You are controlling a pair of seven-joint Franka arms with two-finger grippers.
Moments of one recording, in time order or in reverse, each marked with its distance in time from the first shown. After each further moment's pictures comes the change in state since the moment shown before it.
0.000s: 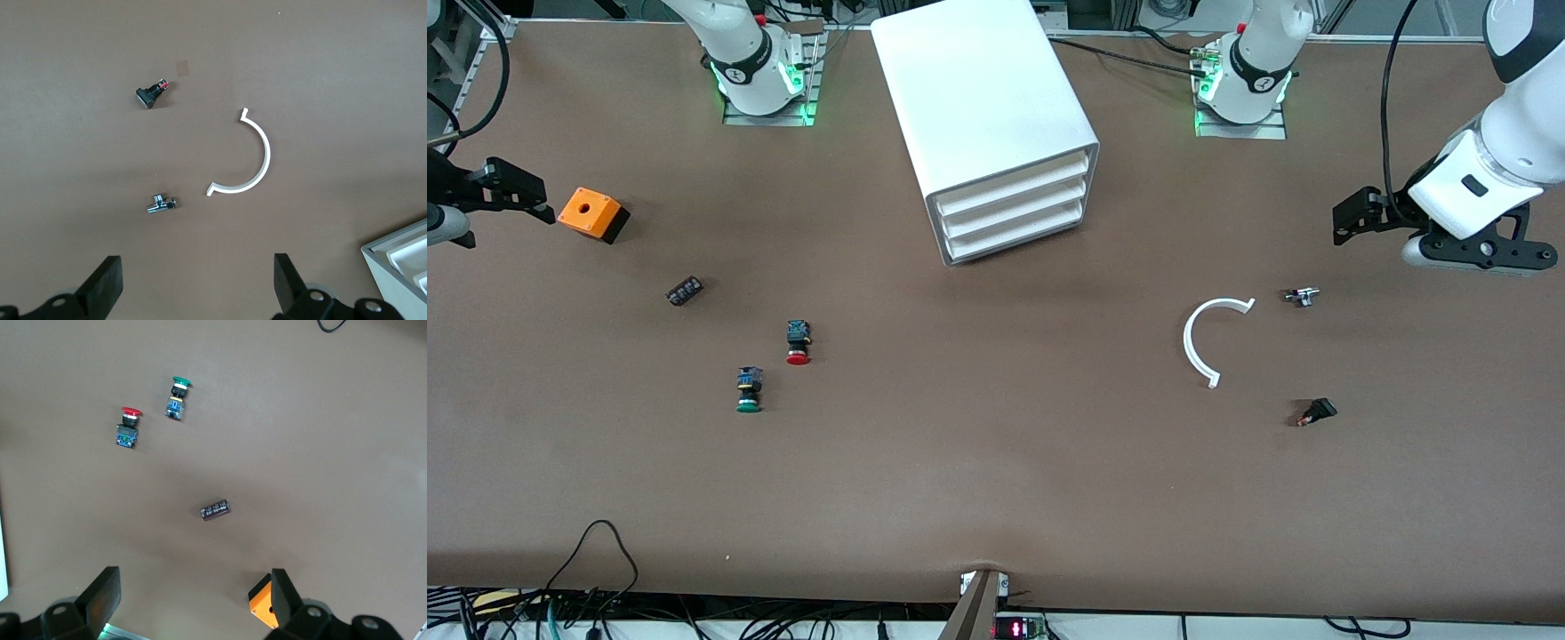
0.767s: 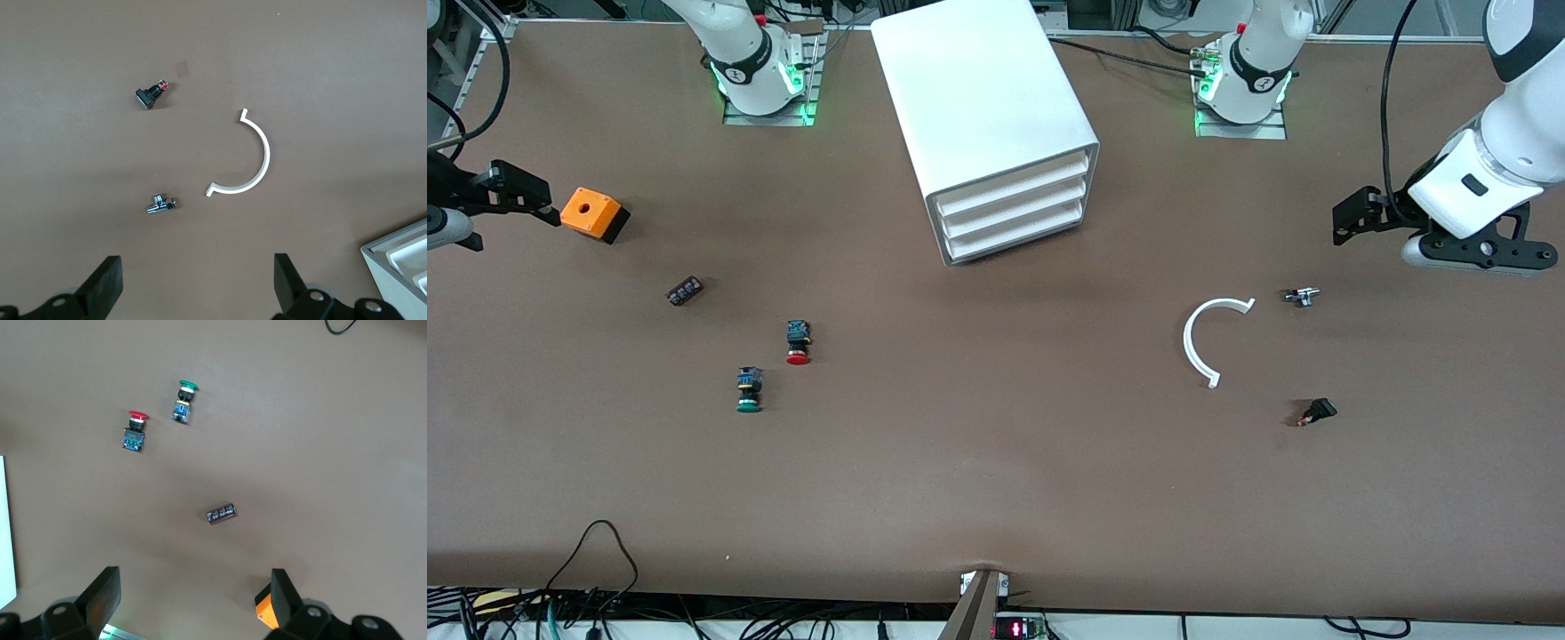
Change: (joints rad) left arm 0.000 0.001 -0.001 0.001 0.000 0.000 0.000; right arm -0.001 0.012 -0.003 0.000 0.024 0.004 0.000
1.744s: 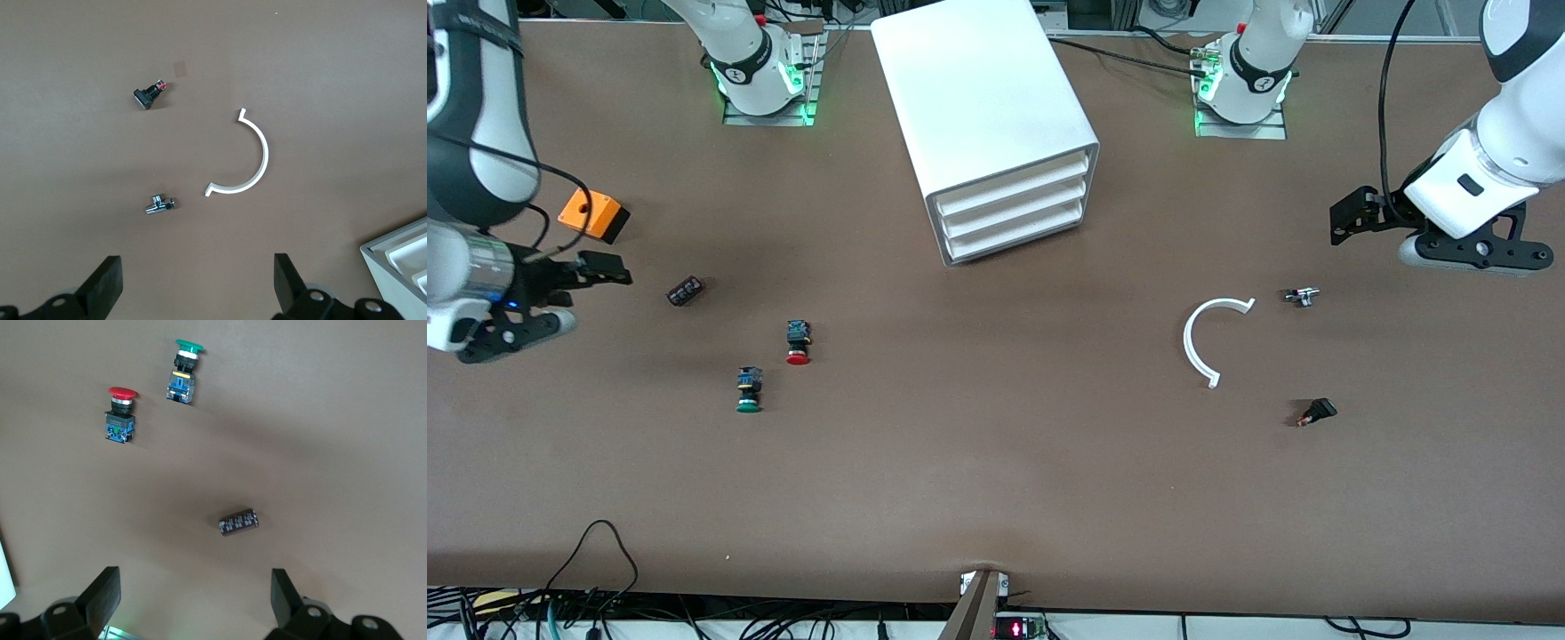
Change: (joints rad) left arm 0.000 0.001 -0.006 0.000 0.000 0.000 0.000; right arm 0.005 0.258 0.002 0.001 0.032 0.055 0.002
